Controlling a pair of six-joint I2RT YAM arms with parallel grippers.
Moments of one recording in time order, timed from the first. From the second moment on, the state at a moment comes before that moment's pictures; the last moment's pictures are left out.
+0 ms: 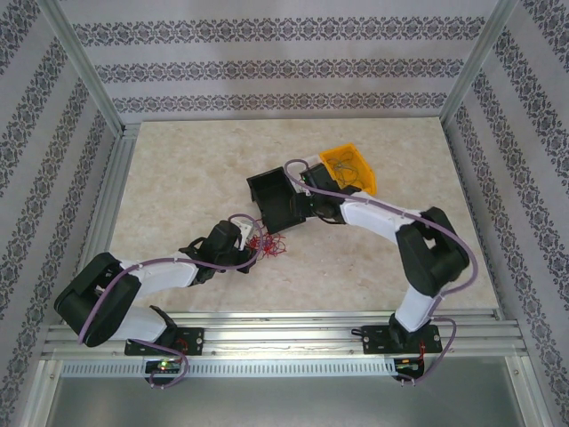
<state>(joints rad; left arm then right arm) -0.63 1.38 0.46 0.07 0.13 -0.37 0.57 1.76 1.12 -0.31 0.02 0.43</state>
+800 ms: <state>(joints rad) -0.67 1.15 0.43 -0.10 0.03 -0.40 0.56 1.99 1.38 -0.32 0.04 0.66</state>
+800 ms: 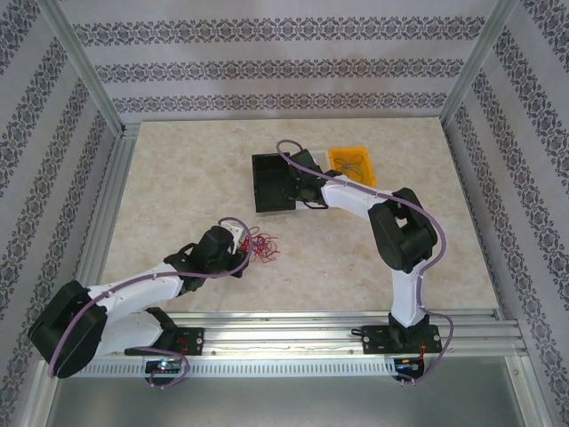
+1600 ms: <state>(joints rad) -0.67 1.57 0.58 0.15 0.16 -0.32 0.64 1.41 0.88 -0.25 0.14 0.51</state>
